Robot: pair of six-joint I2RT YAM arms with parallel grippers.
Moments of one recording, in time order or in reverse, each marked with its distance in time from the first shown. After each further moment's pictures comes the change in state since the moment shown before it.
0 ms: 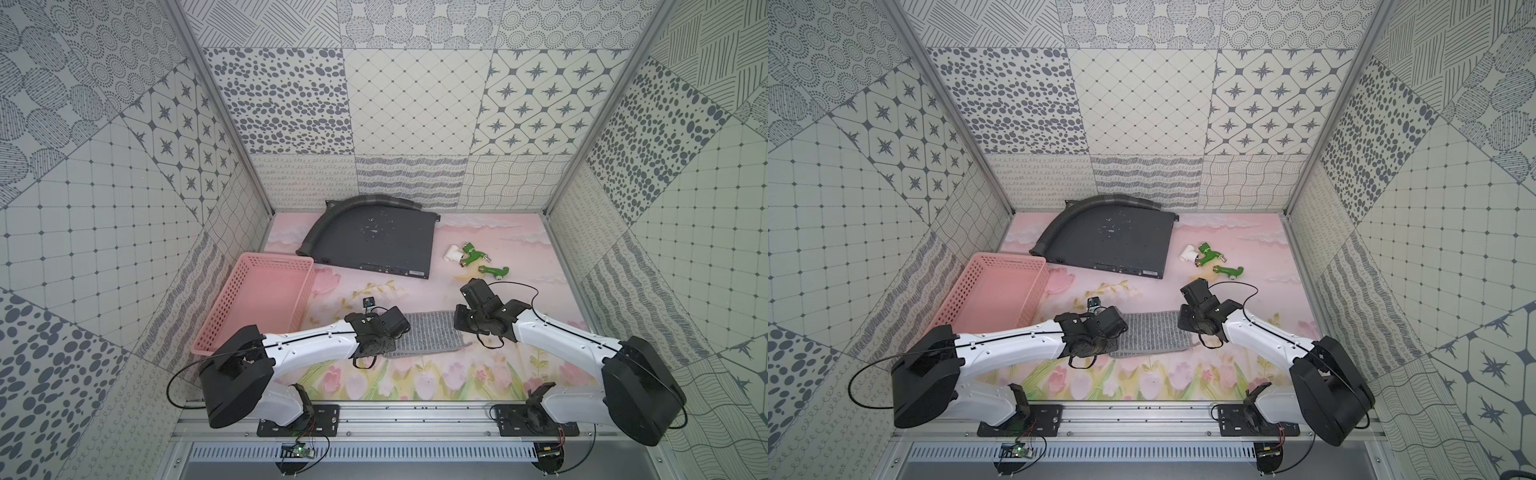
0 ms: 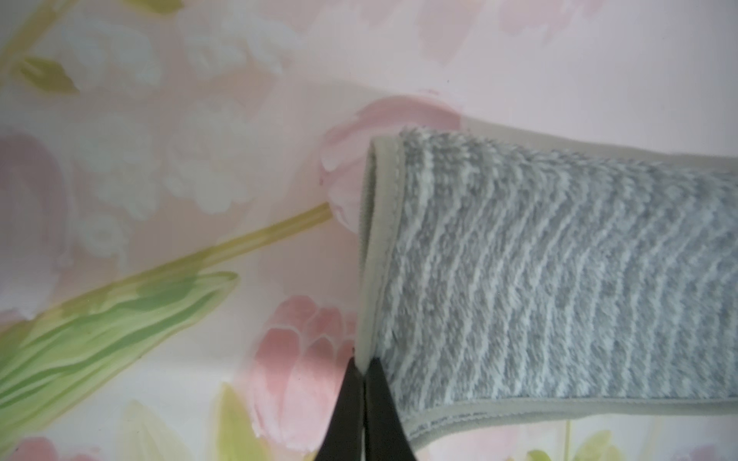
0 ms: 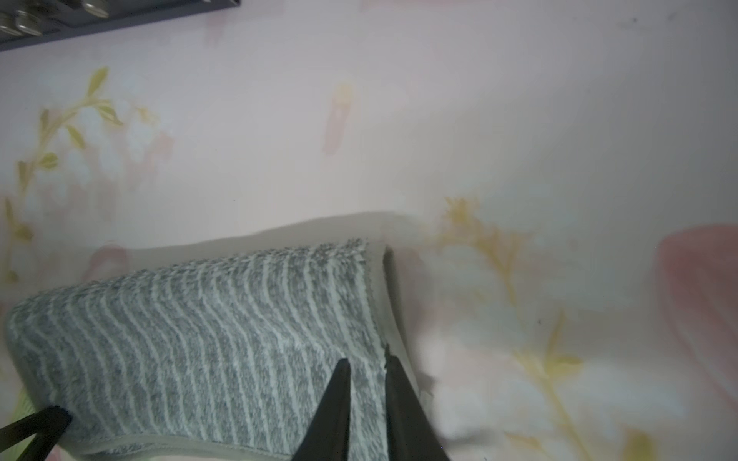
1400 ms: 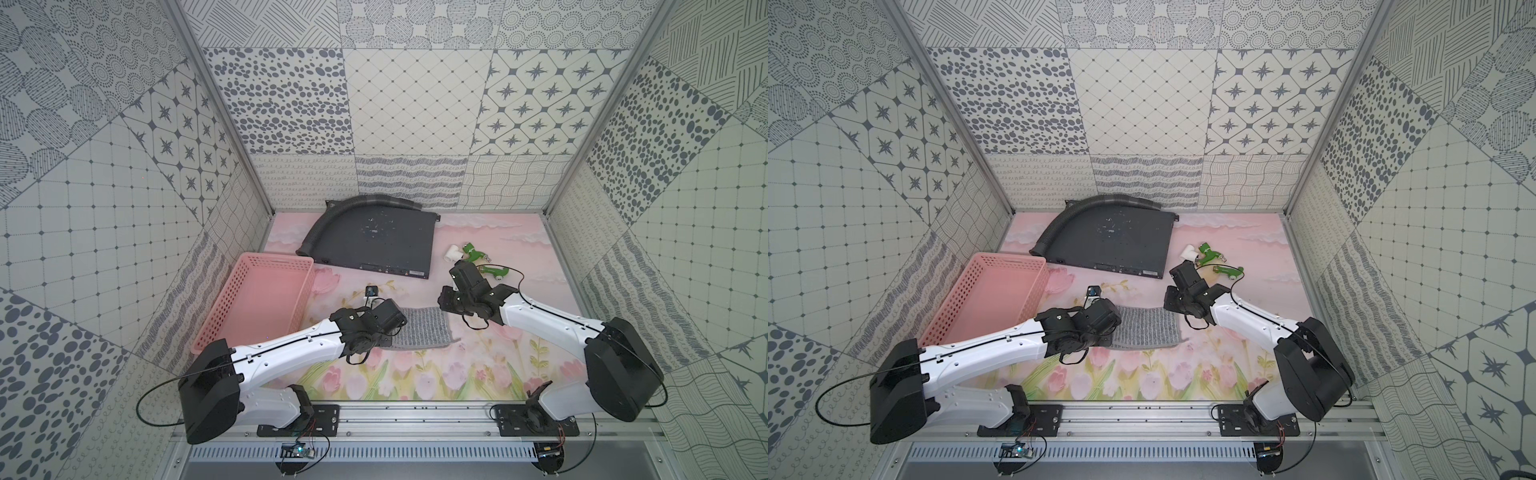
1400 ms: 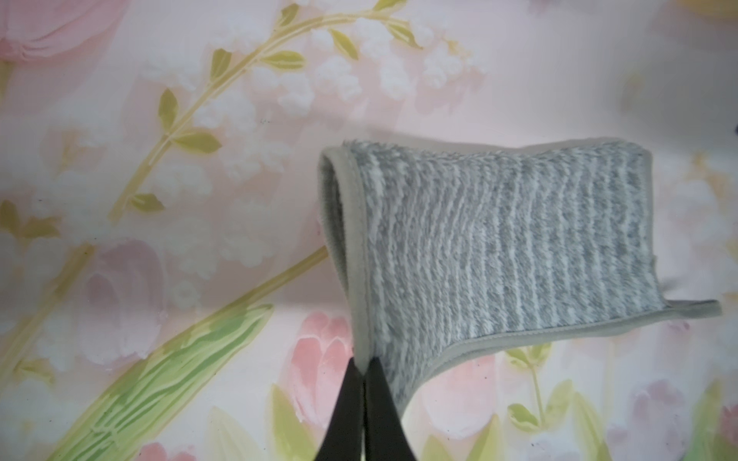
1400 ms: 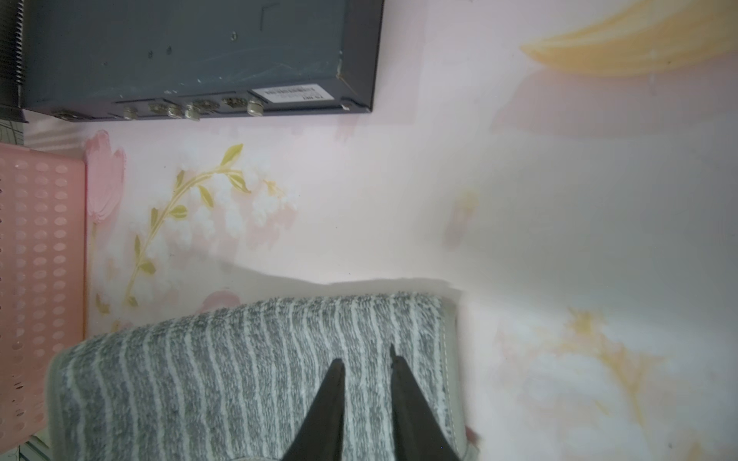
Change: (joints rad) left arm -0.006 -0.119 0.088 -0.088 -0.055 0.216; right arm 0.006 0.117 0.137 0.071 -0.026 0.005
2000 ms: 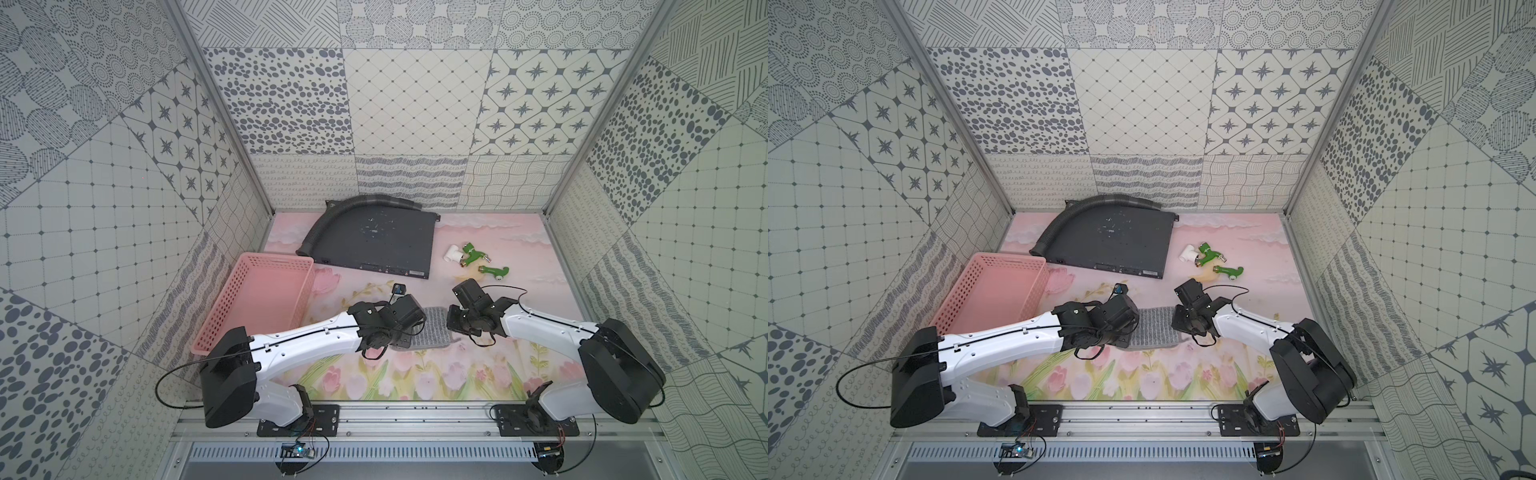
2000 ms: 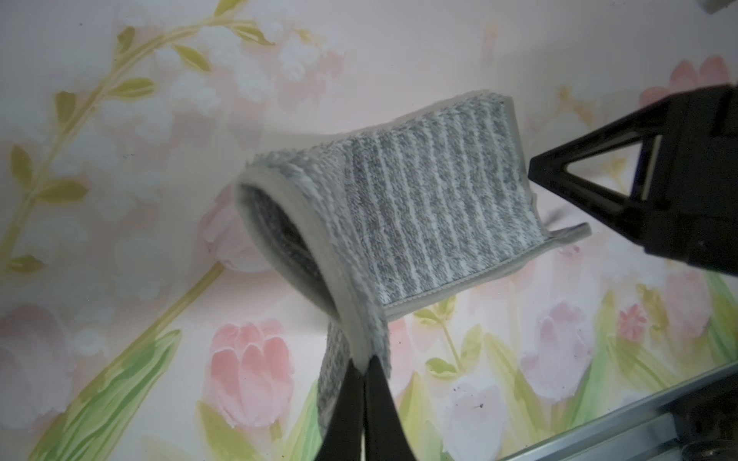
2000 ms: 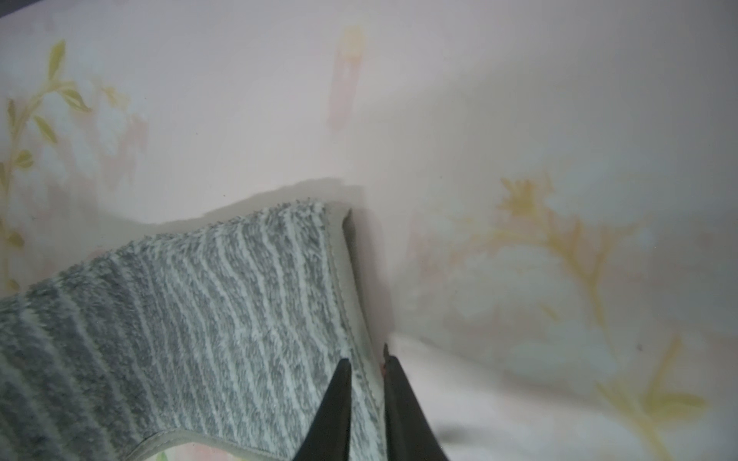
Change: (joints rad) left arm -0.076 0.133 0.155 0.009 0.114 0.125; right arm 0.000 -0.003 -0.134 -0.016 -0.028 0.070
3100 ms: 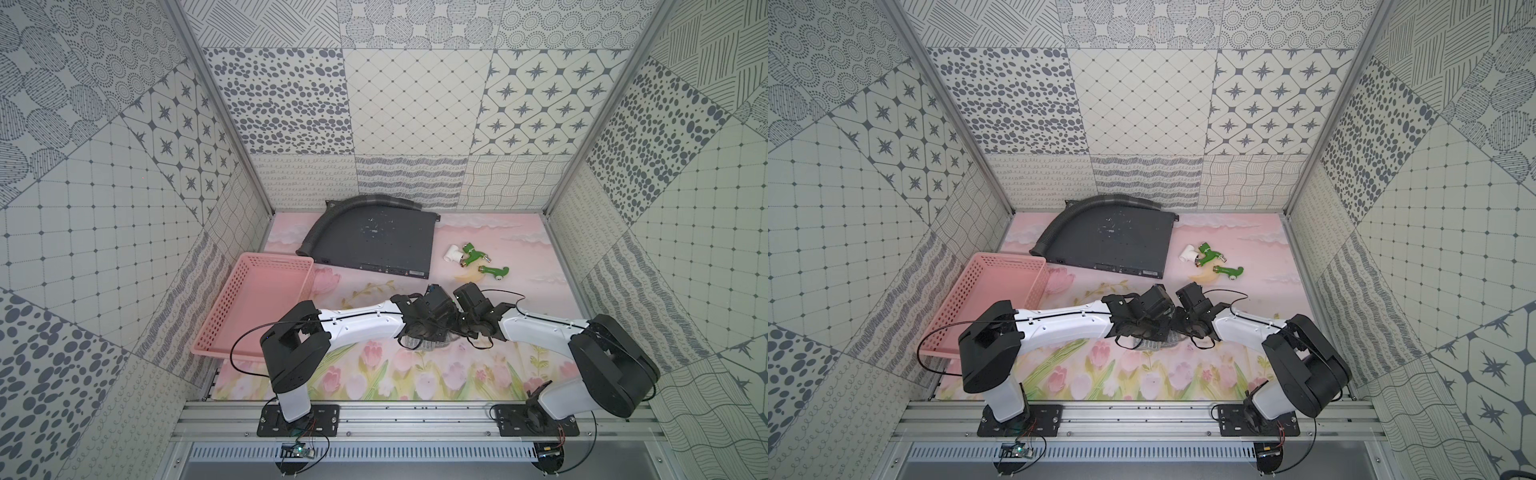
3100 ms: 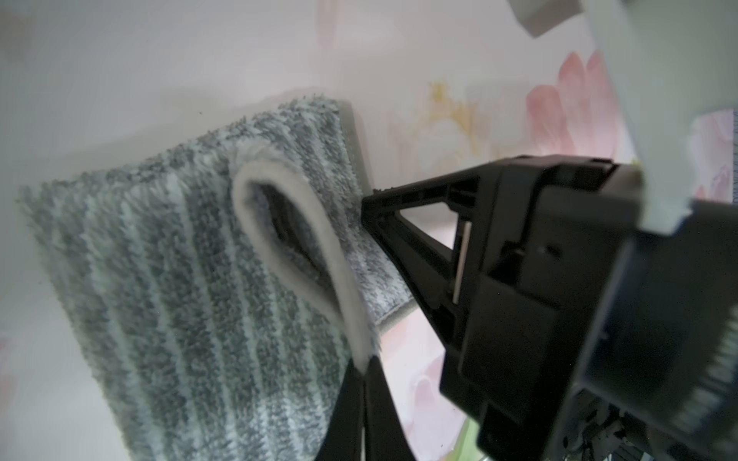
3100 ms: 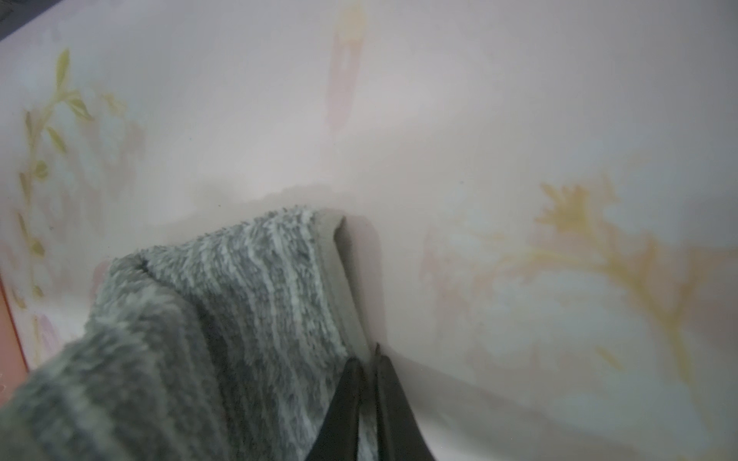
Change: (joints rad) left arm 0.004 0.362 0.188 0.240 0.247 -0.042; right arm -0.013 0.034 -0.072 0.155 -0.054 0.034
